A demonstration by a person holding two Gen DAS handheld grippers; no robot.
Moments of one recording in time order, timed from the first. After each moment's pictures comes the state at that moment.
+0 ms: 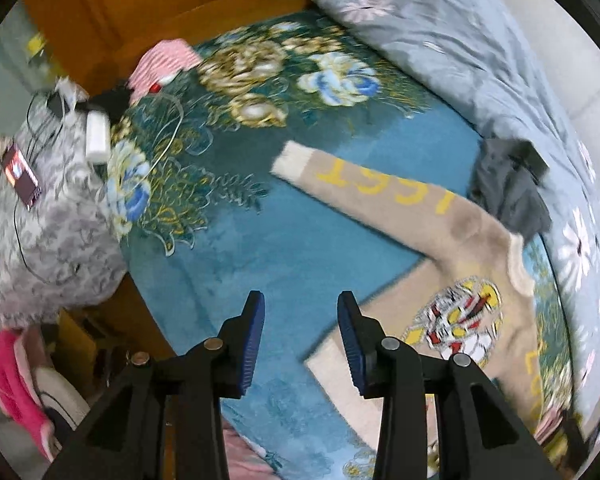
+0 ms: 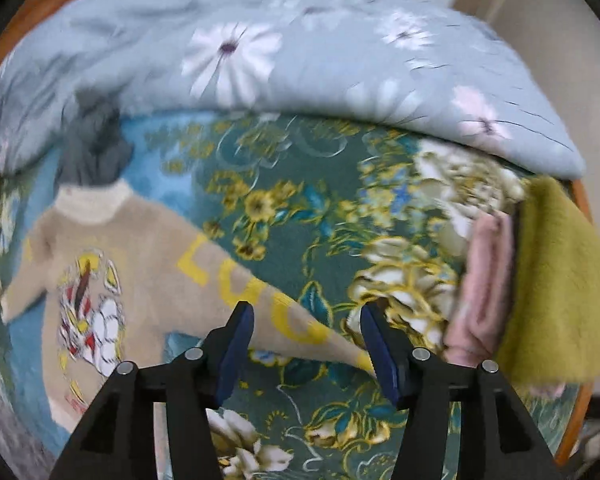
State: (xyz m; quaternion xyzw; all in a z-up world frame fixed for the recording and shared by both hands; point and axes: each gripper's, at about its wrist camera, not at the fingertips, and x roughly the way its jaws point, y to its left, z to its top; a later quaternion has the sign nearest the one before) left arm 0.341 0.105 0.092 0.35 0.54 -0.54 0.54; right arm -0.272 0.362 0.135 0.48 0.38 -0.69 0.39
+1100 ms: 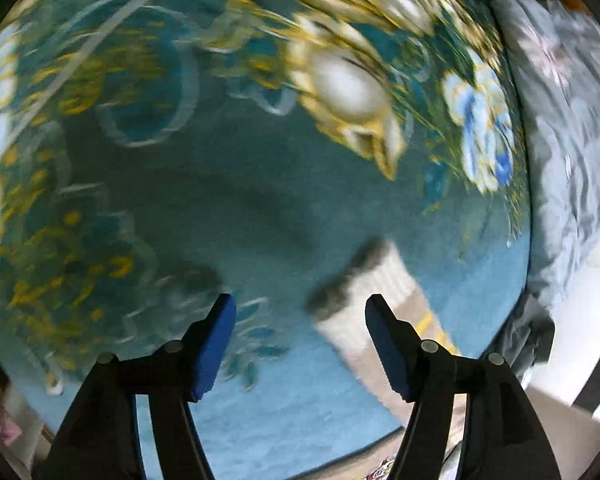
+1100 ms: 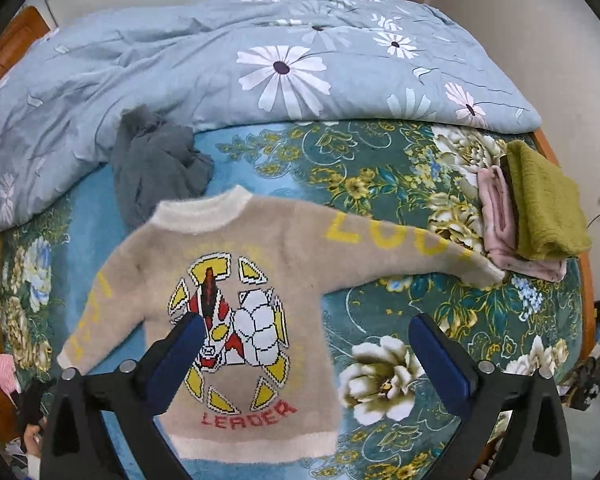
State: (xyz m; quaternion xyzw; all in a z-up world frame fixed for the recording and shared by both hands) left arm 0.433 -0.116 -0.173 0.26 0.75 -0.46 0.40; right arm -0.059 0.268 0.191 0.51 0.36 -0.72 0.30
